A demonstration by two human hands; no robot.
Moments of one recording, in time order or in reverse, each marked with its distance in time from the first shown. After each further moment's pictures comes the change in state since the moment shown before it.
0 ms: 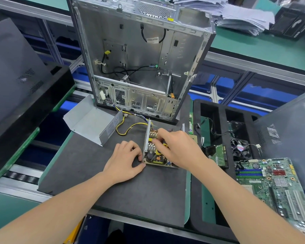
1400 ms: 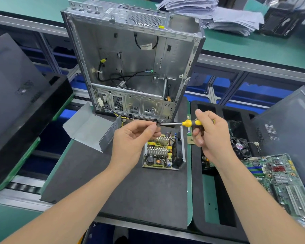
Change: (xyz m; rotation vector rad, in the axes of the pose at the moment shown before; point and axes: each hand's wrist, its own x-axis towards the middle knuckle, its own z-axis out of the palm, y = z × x) left_hand 0.038 0.107 -0.115 -1.315 0.385 -0.198; right_hand -0.016 0.040 -0.044 1.370 0.501 0.562
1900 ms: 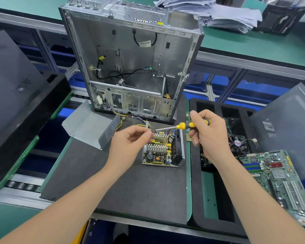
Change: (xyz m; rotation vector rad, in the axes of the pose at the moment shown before) left_hand -0.007 -0.019 -0.021 0.216 -0.029 -0.074; right_hand -0.005 0.010 -0.006 -0.253 0.008 -0.141
